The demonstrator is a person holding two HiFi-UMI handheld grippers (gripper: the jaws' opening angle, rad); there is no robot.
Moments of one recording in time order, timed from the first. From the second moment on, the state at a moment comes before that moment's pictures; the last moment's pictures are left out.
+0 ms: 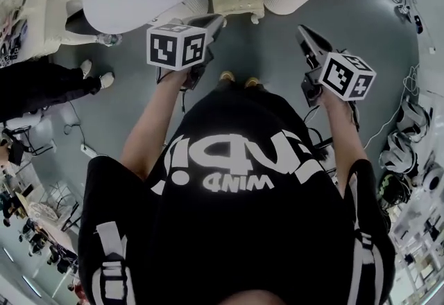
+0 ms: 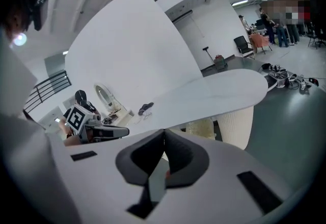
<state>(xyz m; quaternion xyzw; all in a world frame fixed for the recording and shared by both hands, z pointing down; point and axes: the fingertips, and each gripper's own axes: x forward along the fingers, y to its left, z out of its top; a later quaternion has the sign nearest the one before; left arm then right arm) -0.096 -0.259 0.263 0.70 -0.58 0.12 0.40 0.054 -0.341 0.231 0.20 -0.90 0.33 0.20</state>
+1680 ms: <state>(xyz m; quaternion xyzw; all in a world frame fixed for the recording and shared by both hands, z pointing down) -0.029 -0.239 0.163 0.82 -0.51 0.11 0.25 0.040 -0.268 0.129 0.05 -0.97 0.19 0.13</state>
